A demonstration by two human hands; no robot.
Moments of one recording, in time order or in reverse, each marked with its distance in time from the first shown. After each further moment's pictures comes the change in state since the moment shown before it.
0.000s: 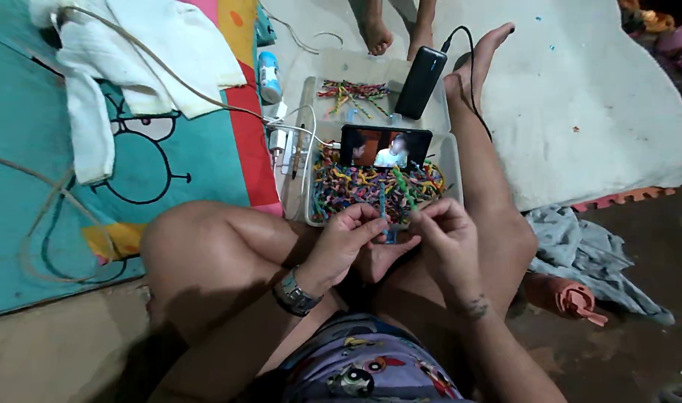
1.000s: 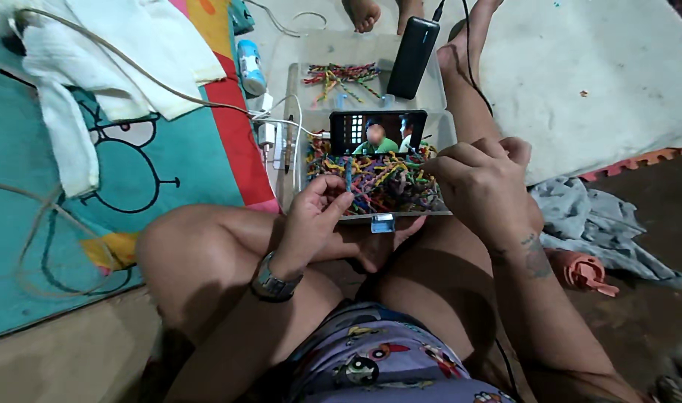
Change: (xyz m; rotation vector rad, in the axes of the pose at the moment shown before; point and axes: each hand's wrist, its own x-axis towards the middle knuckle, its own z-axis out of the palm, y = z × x) left_hand 0.009 0.010 -0.036 0.479 0.078 0.348; right_hand 0.053 -0.036 -0.043 -1.400 -0.279 -0.502
